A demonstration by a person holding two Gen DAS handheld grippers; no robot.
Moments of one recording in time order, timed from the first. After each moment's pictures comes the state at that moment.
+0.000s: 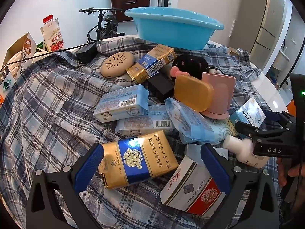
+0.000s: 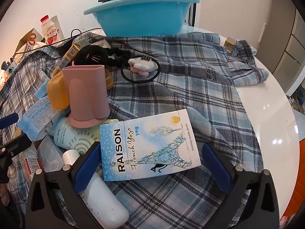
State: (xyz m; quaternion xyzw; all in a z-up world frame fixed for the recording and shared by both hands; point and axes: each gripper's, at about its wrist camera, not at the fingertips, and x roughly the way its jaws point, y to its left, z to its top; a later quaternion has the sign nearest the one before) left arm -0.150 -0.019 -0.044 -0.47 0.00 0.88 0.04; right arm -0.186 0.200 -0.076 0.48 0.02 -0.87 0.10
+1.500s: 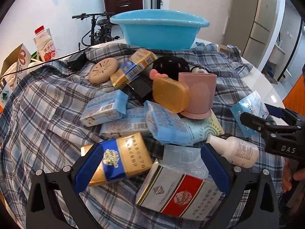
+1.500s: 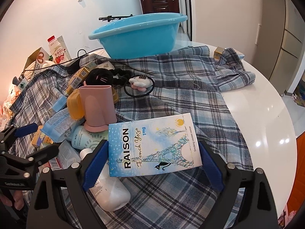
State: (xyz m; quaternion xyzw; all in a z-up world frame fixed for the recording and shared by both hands) left arm -0.149 0.015 -0.039 -0.47 0.03 0.88 0.06; right arm -0.163 0.226 -0.046 0.44 -0.03 -0.89 0.11
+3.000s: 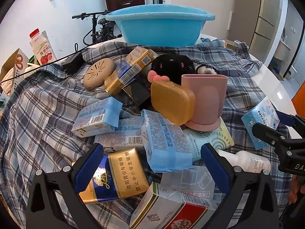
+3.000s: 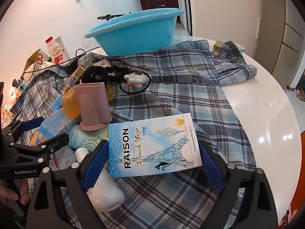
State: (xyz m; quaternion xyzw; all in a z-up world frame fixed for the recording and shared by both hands) left arm -0.173 0.024 -0.050 -0.47 0.04 0.88 0.04; right arm -0.167 0.232 -0.055 0.45 -0.04 -0.89 0.11
